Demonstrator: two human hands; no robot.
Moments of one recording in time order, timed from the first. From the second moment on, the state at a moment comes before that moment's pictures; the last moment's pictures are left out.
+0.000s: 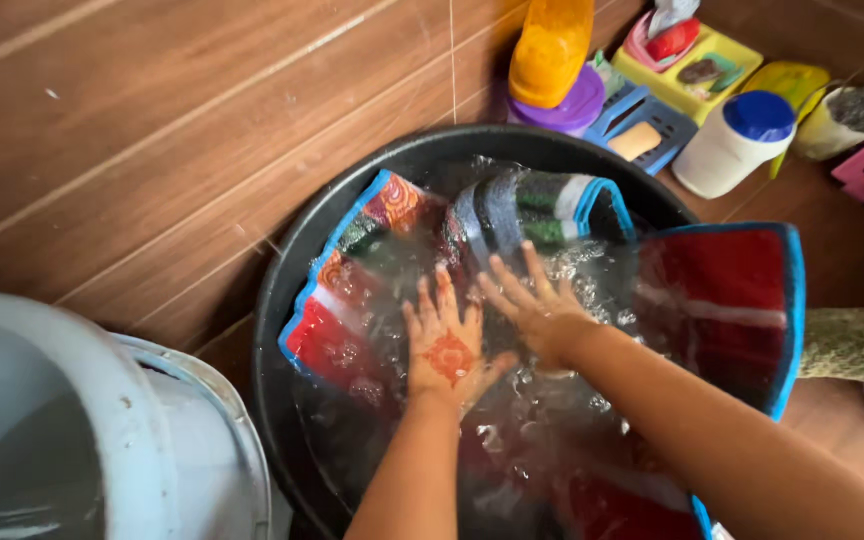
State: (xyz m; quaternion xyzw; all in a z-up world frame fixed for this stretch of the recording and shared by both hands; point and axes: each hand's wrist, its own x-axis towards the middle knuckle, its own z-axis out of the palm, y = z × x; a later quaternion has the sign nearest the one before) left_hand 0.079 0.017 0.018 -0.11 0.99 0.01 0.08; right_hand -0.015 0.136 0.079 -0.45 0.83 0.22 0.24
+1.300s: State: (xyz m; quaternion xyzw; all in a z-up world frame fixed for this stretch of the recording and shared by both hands) left_hand 0.034 -0.033 0.409 -0.20 0.90 0.22 -0.32; right_hand -0.025 0.240 0.322 -0.34 0.81 -0.45 -0.19
